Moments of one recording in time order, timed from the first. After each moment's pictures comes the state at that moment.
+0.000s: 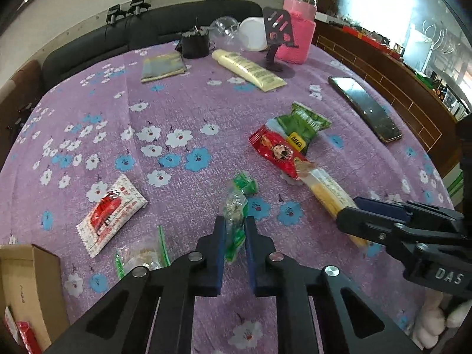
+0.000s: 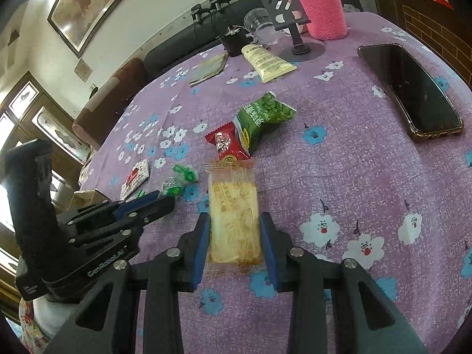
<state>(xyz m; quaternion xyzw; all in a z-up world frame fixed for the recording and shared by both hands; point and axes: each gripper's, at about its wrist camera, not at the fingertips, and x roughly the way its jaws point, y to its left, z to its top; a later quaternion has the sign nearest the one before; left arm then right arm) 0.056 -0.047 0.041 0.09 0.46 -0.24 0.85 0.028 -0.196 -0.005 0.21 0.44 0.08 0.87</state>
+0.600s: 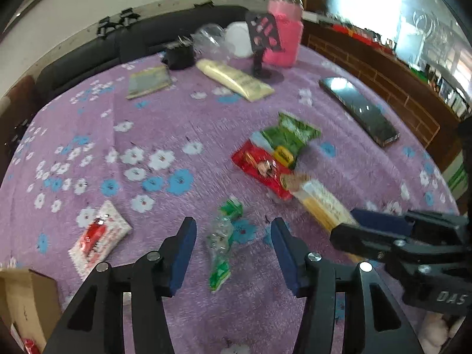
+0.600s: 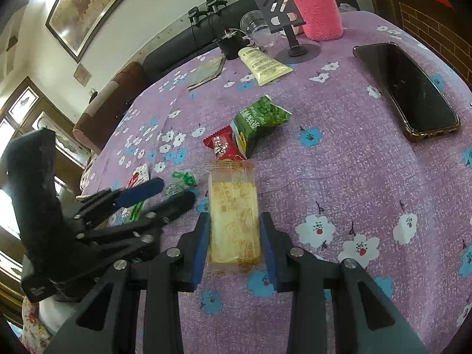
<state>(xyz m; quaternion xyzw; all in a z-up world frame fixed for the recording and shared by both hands) 0.063 -0.073 0.036 0.13 0.45 -0.25 0.85 0.026 -0.202 -0.005 0.22 0.43 0.08 0.87</state>
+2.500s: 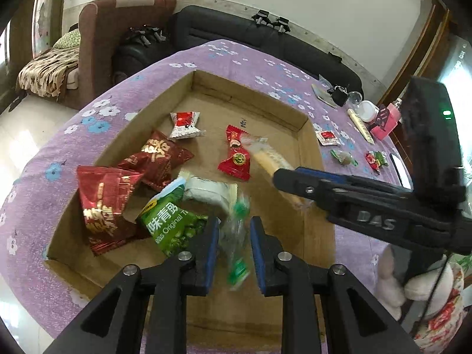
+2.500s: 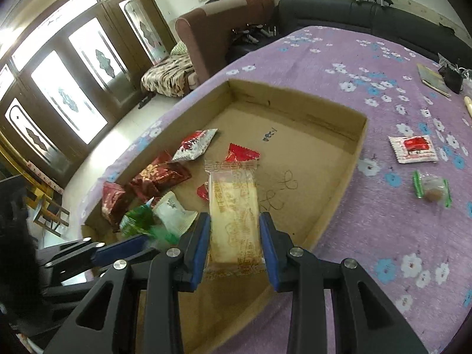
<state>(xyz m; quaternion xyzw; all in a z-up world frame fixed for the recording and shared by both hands) -0.115 0.260 0.052 -0.15 0.43 -0.06 0.89 -0.001 0.139 0.018 0.00 0.47 0.29 0.83</state>
